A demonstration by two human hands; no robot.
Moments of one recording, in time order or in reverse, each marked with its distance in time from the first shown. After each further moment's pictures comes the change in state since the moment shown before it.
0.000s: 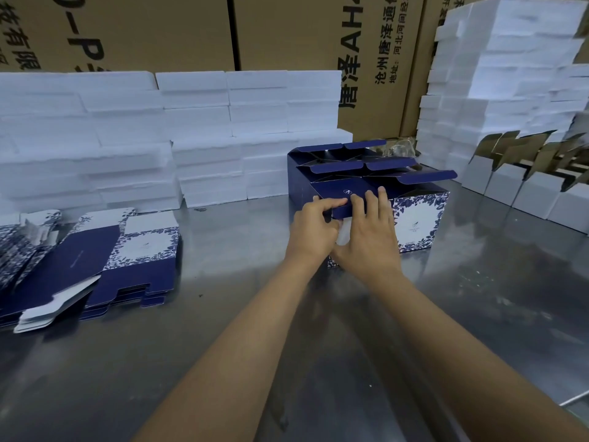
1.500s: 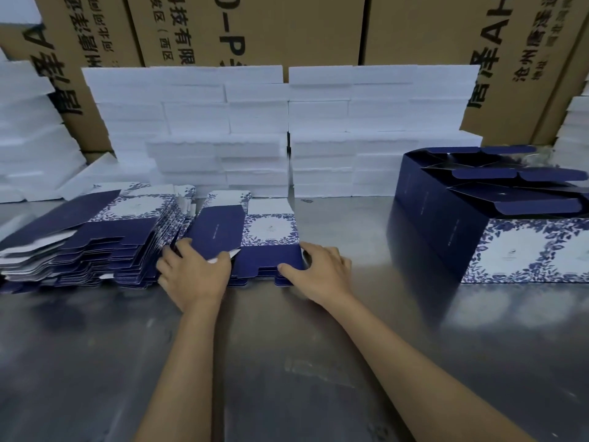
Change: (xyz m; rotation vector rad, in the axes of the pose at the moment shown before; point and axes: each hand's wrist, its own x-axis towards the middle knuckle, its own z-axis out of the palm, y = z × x) left_hand -0.114 -0.144 -0.297 0.661 0.701 -0.641; right_hand -0.050 -0.241 0.096 0.549 -0.475 -0.082
